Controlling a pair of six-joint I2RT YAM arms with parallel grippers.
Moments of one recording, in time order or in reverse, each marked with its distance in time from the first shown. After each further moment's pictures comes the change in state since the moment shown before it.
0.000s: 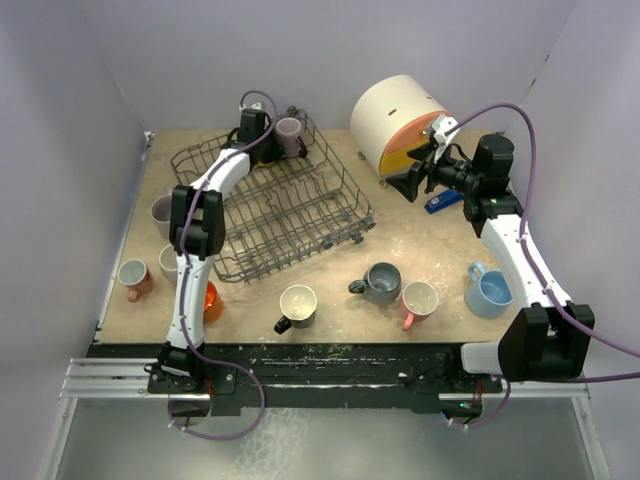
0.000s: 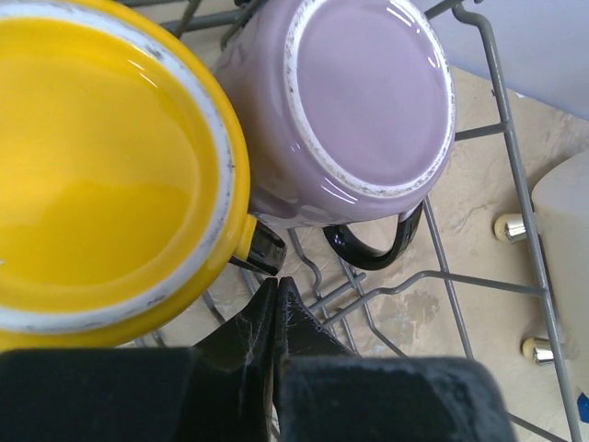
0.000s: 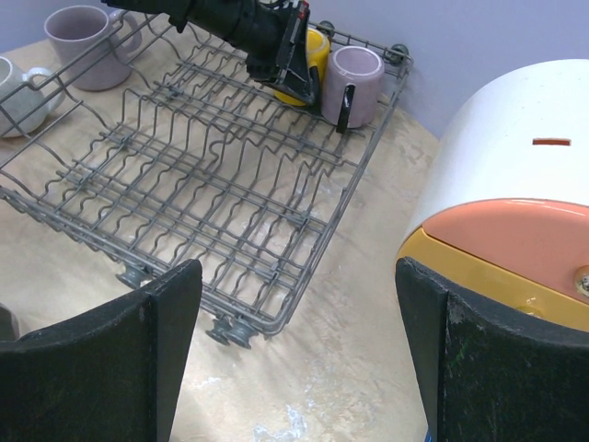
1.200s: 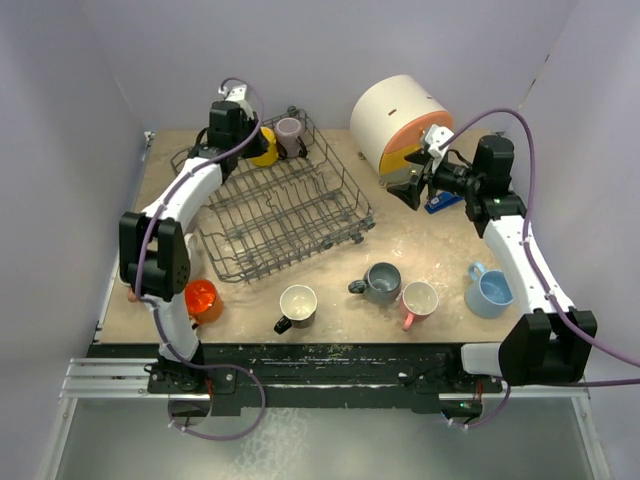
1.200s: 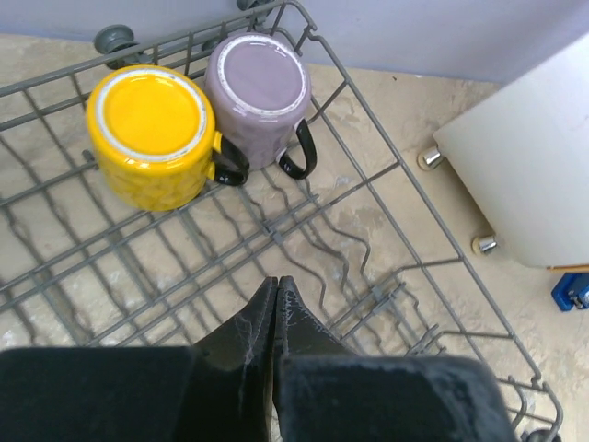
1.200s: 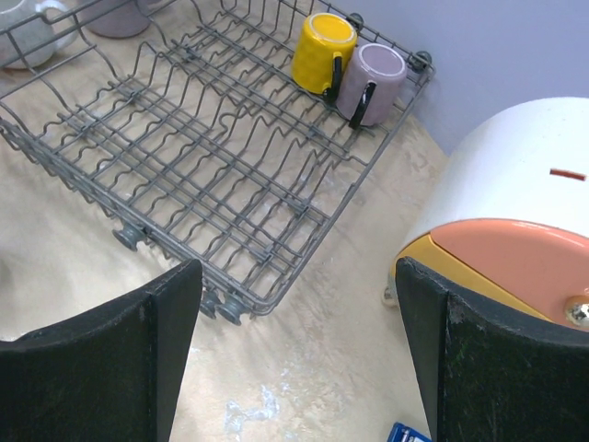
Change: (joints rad) left arm -0.005 -0.543 -0.481 0.096 -0.003 0.202; right arm 0.000 -0.020 0.014 -0.123 -0.071 -0.204
